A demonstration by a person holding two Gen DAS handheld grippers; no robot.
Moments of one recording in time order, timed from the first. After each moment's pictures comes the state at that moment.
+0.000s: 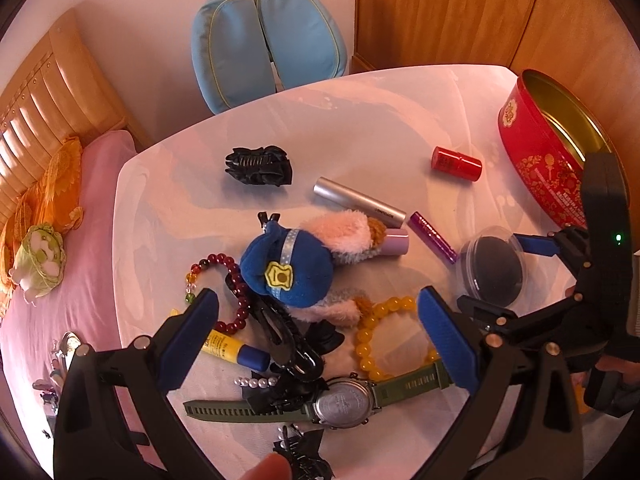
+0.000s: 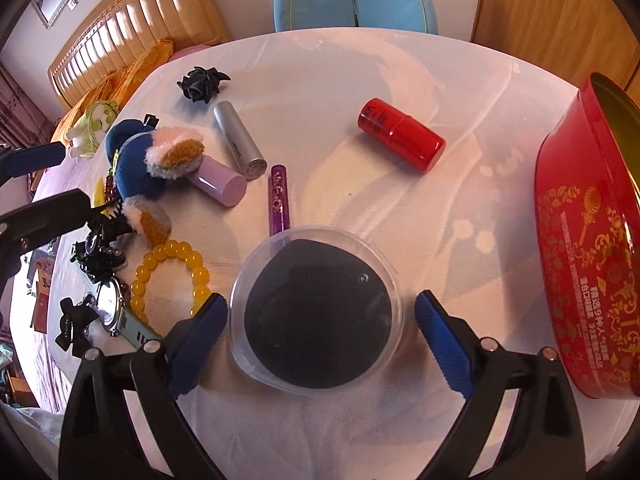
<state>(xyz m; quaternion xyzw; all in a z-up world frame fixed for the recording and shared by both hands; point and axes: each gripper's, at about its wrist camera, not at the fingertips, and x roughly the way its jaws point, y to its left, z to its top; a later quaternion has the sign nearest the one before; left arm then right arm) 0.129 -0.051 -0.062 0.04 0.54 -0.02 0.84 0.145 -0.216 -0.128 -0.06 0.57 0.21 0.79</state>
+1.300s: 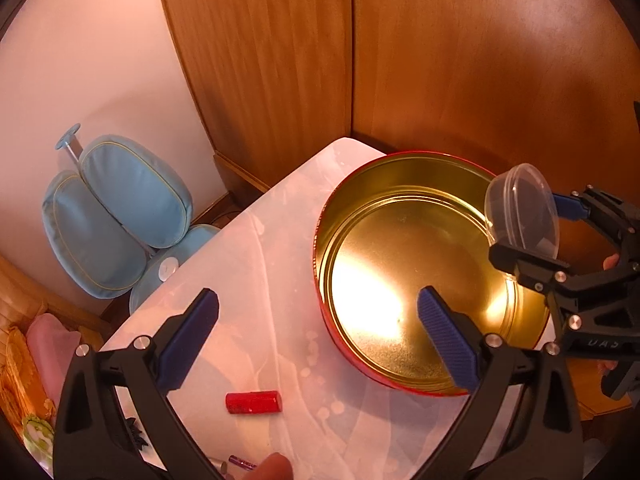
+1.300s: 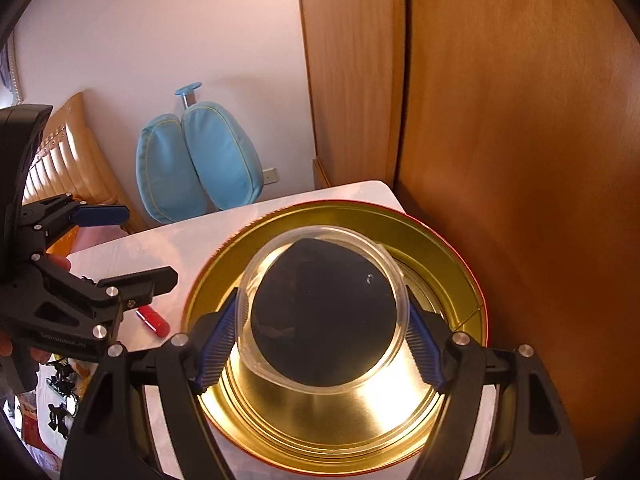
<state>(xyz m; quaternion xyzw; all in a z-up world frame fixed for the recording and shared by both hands) 0.262 -0.299 0.002 0.16 0.44 -0.24 0.85 0.183 -0.443 -0.003 0.03 0.41 0.03 0.91</state>
